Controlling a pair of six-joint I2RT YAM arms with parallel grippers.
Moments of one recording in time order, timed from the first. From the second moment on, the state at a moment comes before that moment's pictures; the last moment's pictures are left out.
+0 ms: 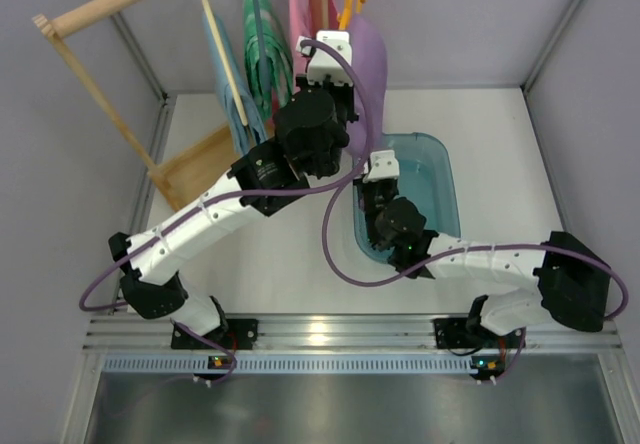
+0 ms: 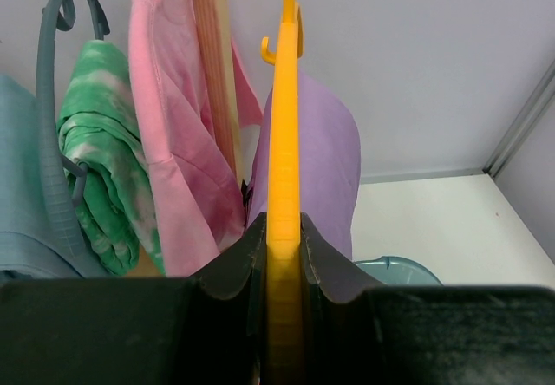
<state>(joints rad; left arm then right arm) -1.08 1.55 1.87 -0.18 -0.94 0.04 1.12 1.35 0.75 0.91 1.02 -0.36</state>
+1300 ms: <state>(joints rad) -0.99 1.50 1.65 -0.17 -0.79 -0.16 0.91 0.73 1.08 0.43 0.99 -0.34</state>
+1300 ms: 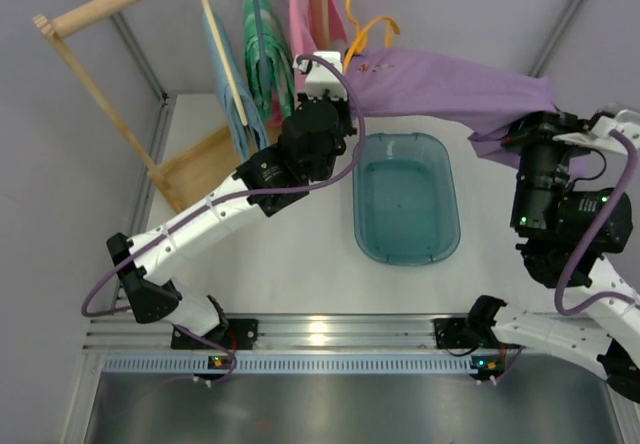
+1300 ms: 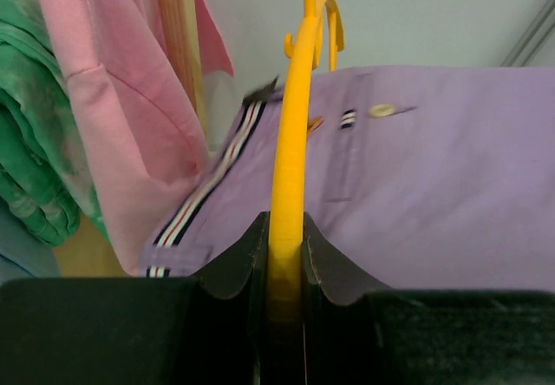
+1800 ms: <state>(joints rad) -0.87 1.49 1.59 -0.23 -0.86 -0.19 0.90 0.87 1.29 0.29 0.92 -0.33</state>
